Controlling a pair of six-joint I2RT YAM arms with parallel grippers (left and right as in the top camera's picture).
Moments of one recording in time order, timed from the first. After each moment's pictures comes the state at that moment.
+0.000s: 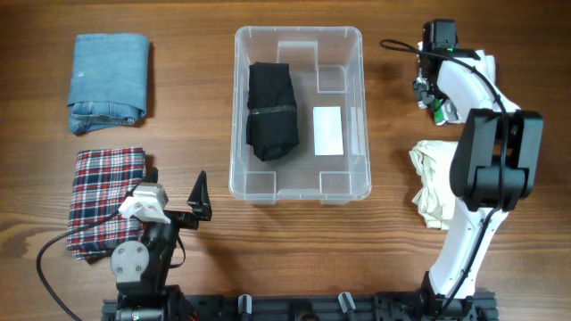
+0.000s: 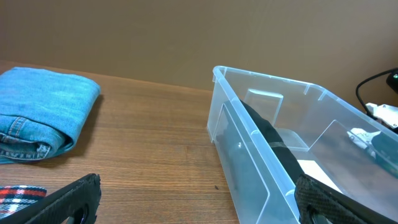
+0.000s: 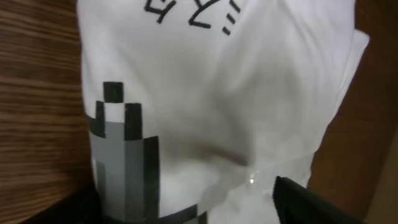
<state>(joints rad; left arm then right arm) 0.05 0.03 0.01 -0.05 0.22 -0.22 -0.05 2.24 1.65 -0.65 0.52 -0.35</state>
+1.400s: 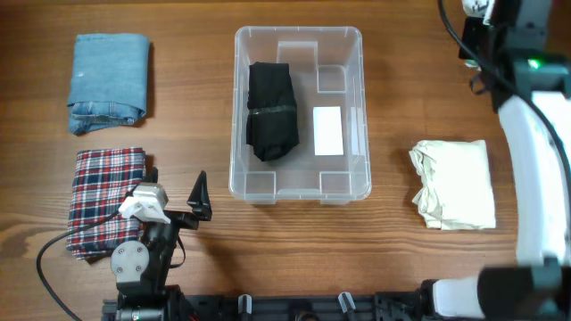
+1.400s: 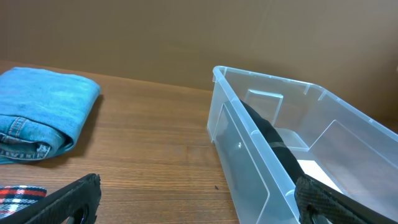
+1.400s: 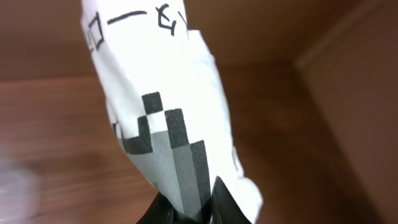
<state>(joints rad) 0.05 0.03 0.01 -0.05 0.22 -0.22 -0.03 1.55 1.64 -0.72 0.27 -0.03</state>
